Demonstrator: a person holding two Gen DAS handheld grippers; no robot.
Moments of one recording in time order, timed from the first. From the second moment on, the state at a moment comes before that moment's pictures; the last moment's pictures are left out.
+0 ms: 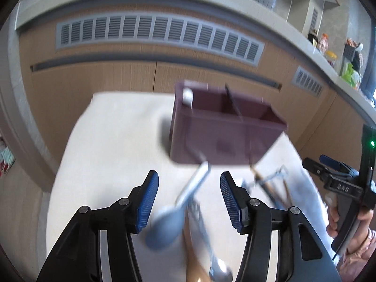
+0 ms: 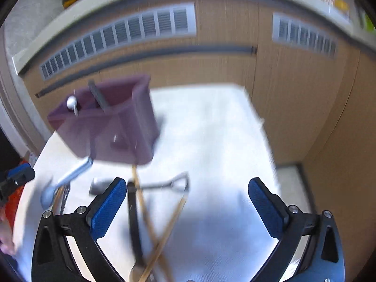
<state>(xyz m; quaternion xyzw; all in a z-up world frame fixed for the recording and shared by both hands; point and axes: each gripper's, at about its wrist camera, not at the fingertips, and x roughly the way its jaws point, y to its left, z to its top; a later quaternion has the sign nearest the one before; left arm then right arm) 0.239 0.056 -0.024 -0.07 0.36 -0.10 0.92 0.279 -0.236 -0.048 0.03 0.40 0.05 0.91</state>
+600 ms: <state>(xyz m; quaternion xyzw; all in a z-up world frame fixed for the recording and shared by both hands) 0.216 0.095 -0.049 -0.09 0.39 -0.10 0.91 0.262 -0.119 -0.068 -0.21 0.39 0.29 0.85</state>
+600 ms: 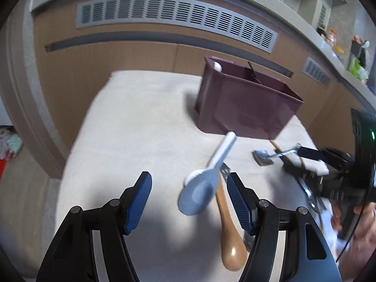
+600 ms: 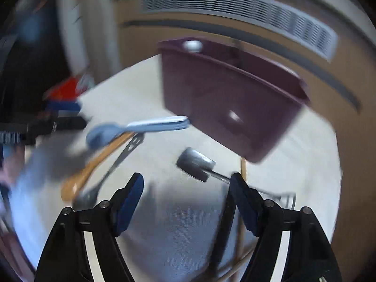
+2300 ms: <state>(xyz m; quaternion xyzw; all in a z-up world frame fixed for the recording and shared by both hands) 0.197 0.035 -0.067 0.02 0.45 -0.19 0.87 0.262 -0.164 -0.092 -0.24 0.50 0.33 0.77</state>
